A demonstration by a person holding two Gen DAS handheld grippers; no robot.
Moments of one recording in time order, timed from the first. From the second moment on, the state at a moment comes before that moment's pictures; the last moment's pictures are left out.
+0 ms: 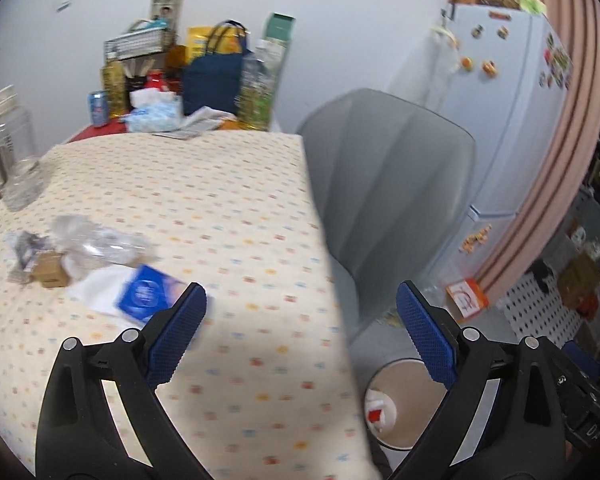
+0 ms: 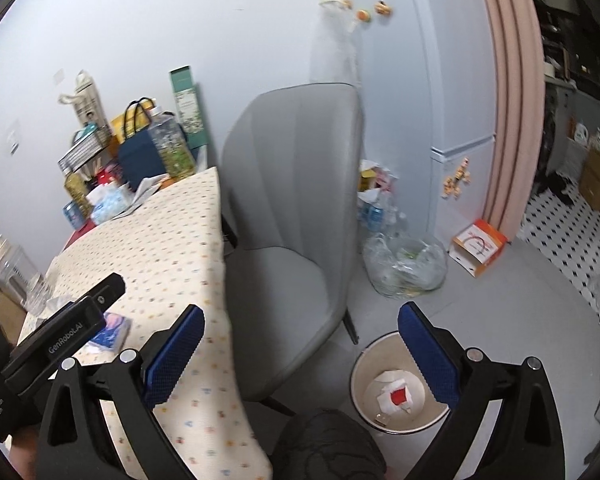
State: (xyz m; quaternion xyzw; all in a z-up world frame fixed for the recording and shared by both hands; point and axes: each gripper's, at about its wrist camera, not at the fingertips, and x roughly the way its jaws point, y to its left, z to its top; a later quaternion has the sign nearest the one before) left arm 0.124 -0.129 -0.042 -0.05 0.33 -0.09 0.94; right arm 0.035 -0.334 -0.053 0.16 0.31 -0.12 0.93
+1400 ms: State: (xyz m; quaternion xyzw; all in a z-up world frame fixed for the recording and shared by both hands) left arm 0.114 0.003 -0.037 -0.10 0.31 0.01 0.94; right arm 0.056 -0.258 -0.042 0.12 0.32 -0.06 0.94
